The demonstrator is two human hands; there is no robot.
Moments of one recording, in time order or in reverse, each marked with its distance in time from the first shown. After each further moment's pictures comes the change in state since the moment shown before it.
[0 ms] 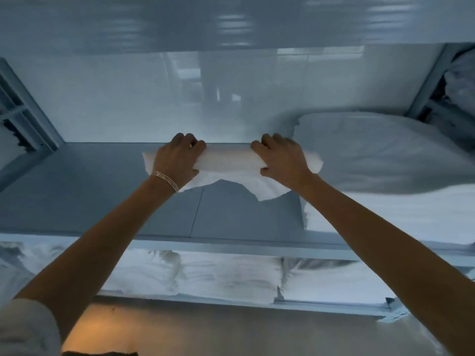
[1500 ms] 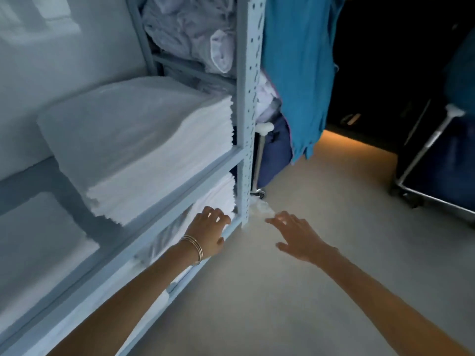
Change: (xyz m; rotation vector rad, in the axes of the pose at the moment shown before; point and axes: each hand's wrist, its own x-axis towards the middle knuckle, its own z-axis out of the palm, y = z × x) left_hand -0.054 0.440 0.036 -0.504 -0.451 0.957; right_hand -0.490 0.005 -0.096 0.219 -0.712 1.120
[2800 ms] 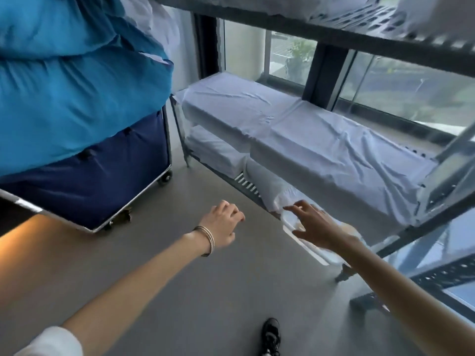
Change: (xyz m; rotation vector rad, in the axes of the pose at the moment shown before) left_hand 0.325 0.857 0.000 0.236 -0.088 1.656; right_hand -0.568 0.469 0.015 0.305 0.259 1.624
